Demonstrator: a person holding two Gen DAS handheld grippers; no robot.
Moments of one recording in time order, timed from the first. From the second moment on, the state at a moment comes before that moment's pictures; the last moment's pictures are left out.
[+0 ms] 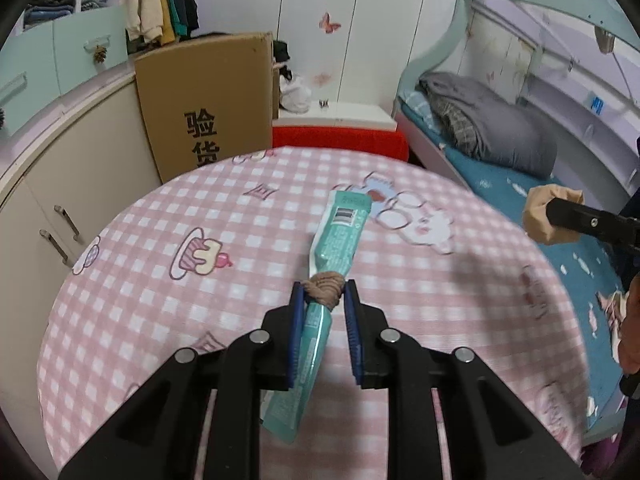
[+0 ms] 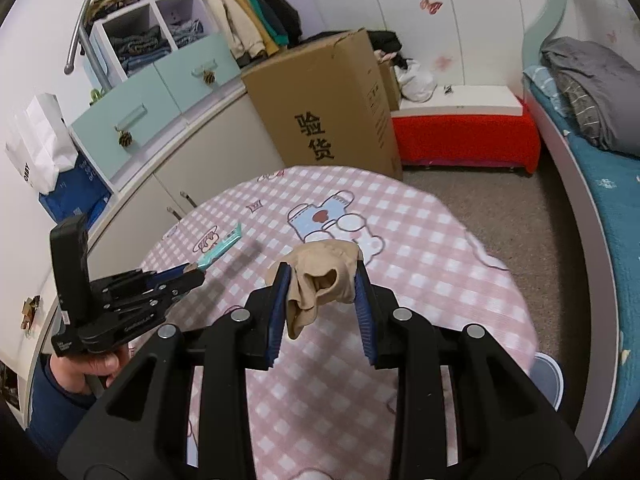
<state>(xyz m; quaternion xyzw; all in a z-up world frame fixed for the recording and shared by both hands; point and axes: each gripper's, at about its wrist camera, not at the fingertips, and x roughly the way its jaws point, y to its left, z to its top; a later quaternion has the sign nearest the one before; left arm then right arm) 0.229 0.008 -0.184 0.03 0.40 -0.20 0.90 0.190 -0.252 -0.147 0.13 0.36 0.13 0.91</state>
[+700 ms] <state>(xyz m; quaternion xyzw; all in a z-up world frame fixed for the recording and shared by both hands) 0.135 -0.100 -0.086 0.00 0.31 -0.27 0.91 0.099 -0.351 -0.097 0.18 0.27 0.09 0.94</state>
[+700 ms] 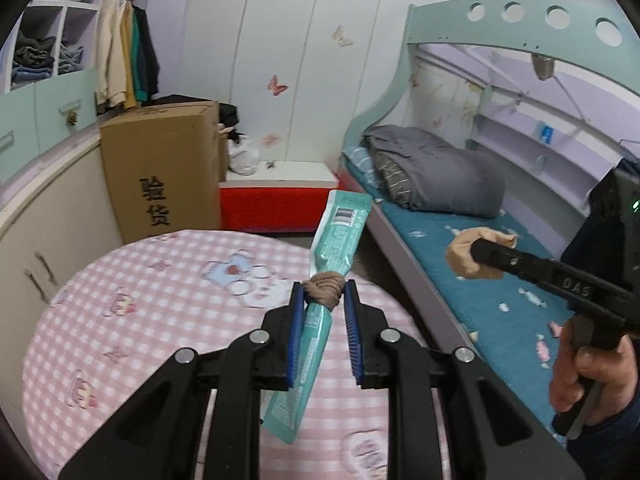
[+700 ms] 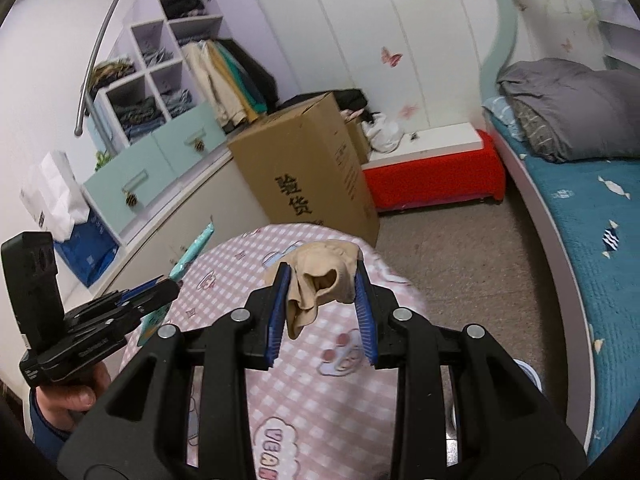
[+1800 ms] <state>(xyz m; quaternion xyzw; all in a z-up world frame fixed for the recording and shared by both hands) 0.149 -0.374 -0.237 0.03 0.48 -0.37 0.79 0.058 -0.592 -0.273 0.33 0.37 -0.12 0.86</state>
